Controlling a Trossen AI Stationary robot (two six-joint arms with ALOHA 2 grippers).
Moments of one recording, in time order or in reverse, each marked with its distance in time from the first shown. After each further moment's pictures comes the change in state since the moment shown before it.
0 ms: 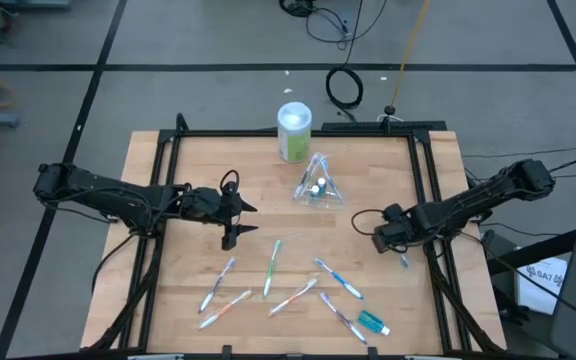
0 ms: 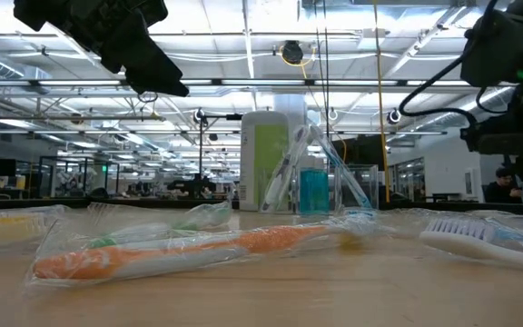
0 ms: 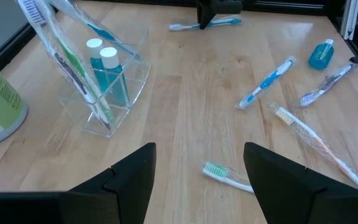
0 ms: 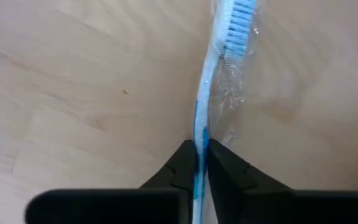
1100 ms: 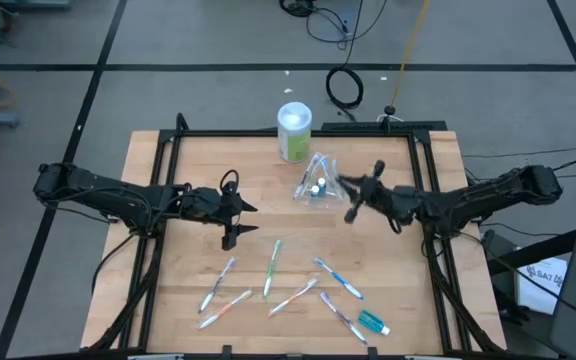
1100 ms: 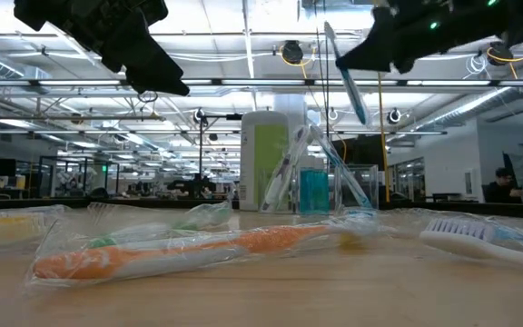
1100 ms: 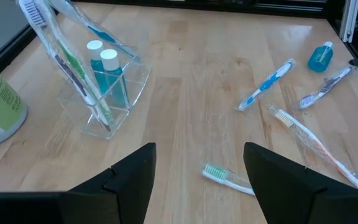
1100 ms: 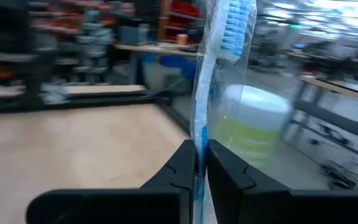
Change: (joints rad) left arm 0.000 0.000 0.000 0.007 0.000 -0.002; right arm -0.186 -0.097 0.039 1.335 0.535 -1.492
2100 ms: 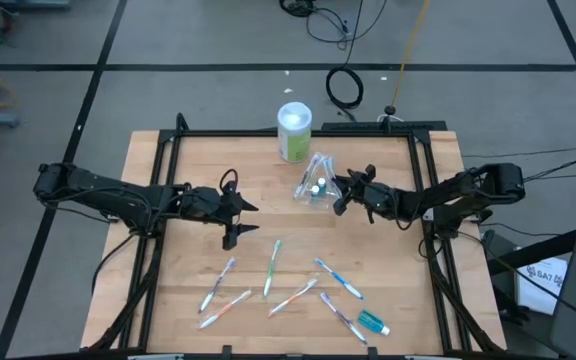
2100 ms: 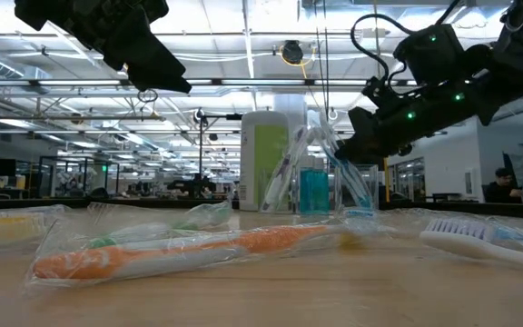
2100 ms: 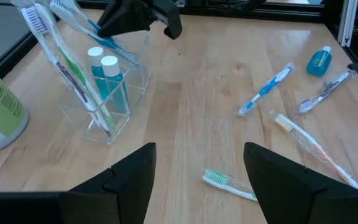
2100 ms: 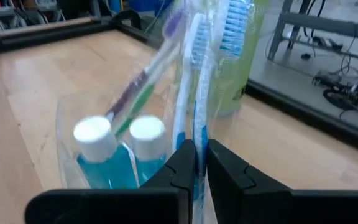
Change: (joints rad) left arm 0.000 0.000 0.000 0.019 -0.003 0.008; right arm -0.212 0.393 -0.152 0.277 -0.110 0.318
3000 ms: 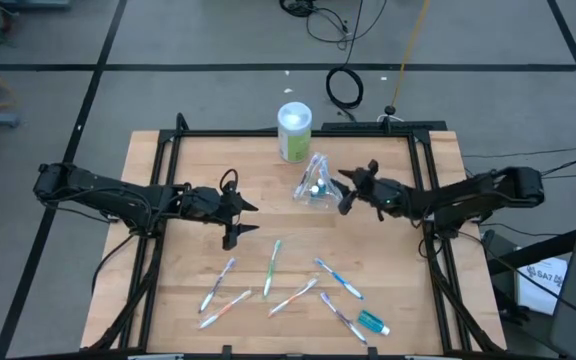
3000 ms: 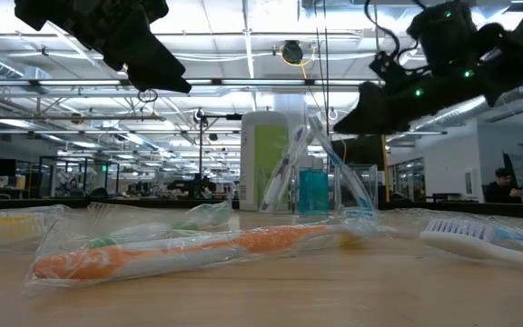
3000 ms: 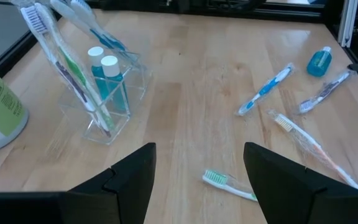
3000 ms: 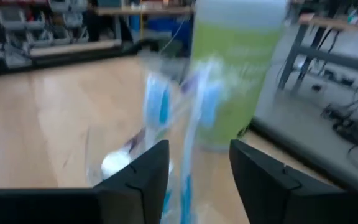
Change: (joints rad) left arm 0.000 0.000 0.000 -0.001 0.000 -0.005; right arm -0.001 -0.195 0.000 -0.078 -0.052 -0.134
